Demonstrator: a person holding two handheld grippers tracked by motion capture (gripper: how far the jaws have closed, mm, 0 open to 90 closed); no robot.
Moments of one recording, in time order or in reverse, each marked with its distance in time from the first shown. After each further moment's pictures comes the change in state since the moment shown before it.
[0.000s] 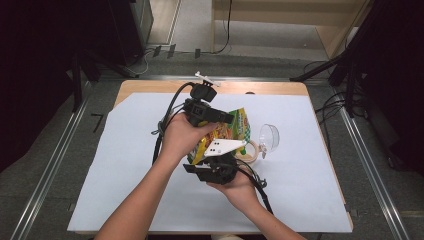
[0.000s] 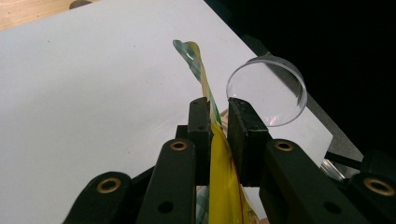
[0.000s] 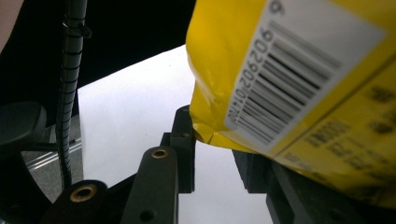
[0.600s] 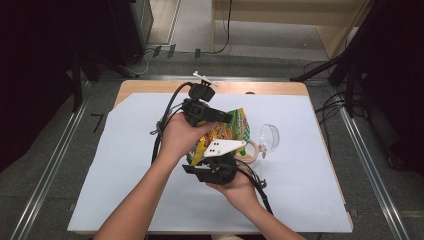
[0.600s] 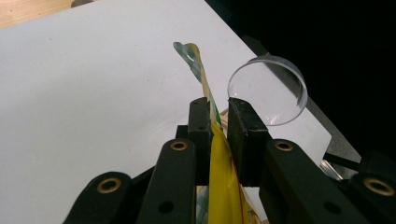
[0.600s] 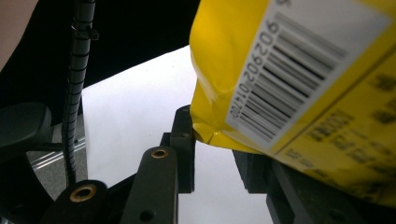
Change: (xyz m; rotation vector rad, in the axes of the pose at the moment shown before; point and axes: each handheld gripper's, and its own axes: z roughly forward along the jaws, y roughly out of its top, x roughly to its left) left arm 0.002 -0.001 -0.002 -0.002 -0.002 -0.011; right arm 0.003 0.001 0.000 0.002 0.008 0.000
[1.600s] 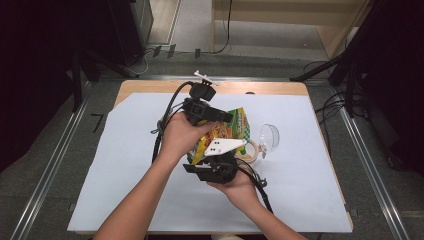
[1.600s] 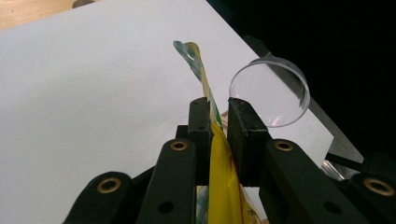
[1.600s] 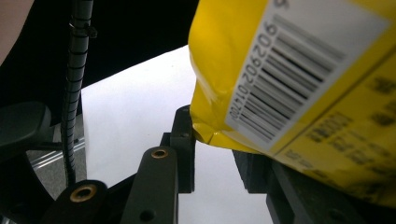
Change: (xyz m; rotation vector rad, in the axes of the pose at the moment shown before) left arm 0.001 0.001 0.002 0.002 0.004 0.000; right arm -0.003 0.000 0.000 0.003 0.002 0.000
